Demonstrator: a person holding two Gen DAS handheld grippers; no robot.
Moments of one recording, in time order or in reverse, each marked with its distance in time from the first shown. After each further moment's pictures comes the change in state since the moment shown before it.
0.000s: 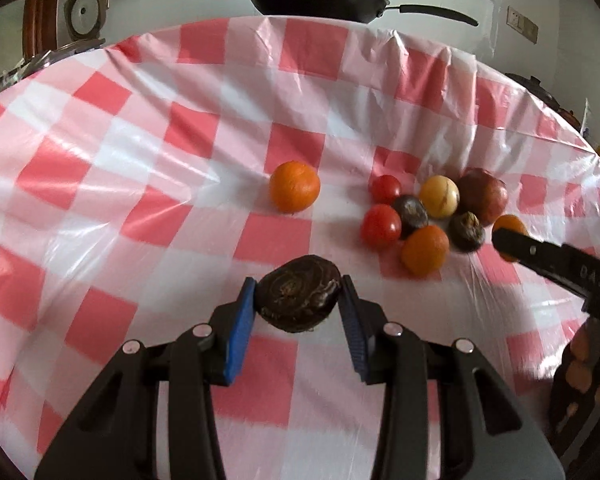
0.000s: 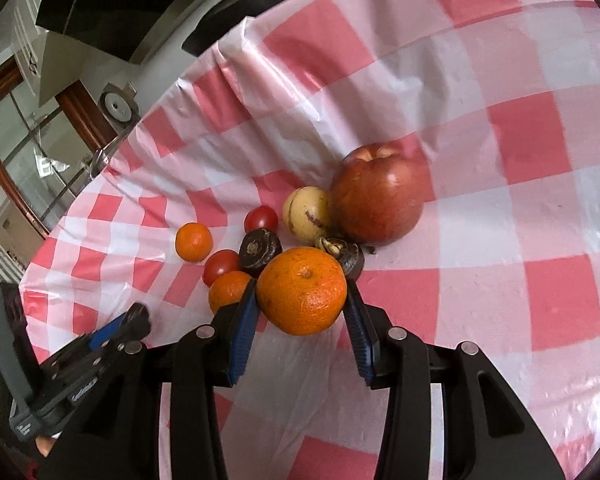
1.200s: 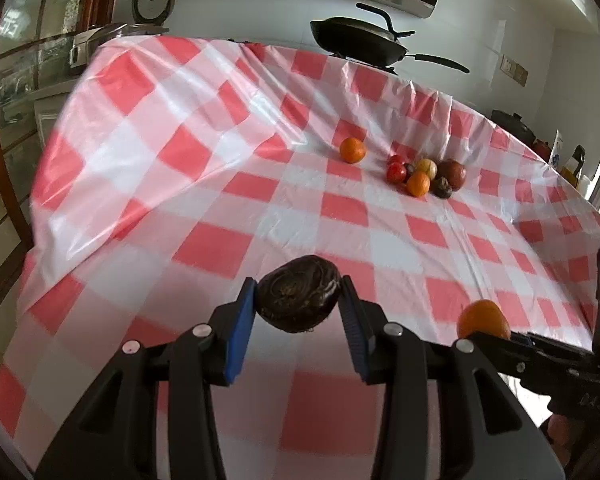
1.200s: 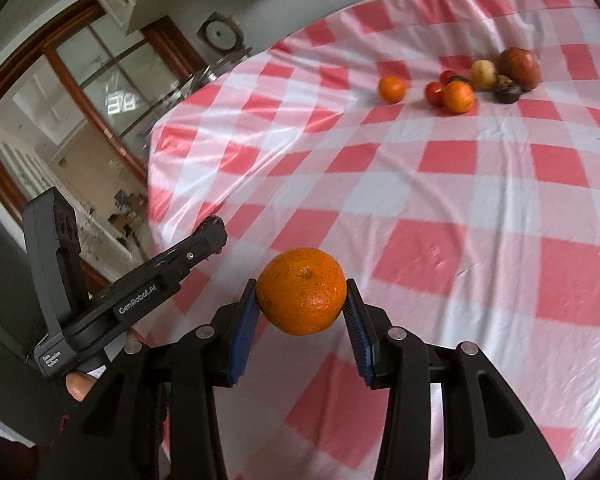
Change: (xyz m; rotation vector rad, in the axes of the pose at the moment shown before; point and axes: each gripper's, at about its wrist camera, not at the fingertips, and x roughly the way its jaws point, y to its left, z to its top) left arm -0.170 0.097 -0.128 -0.118 -0.073 -0.031; right arm -0.097 0.177 -0.188 -0.157 0.198 0.239
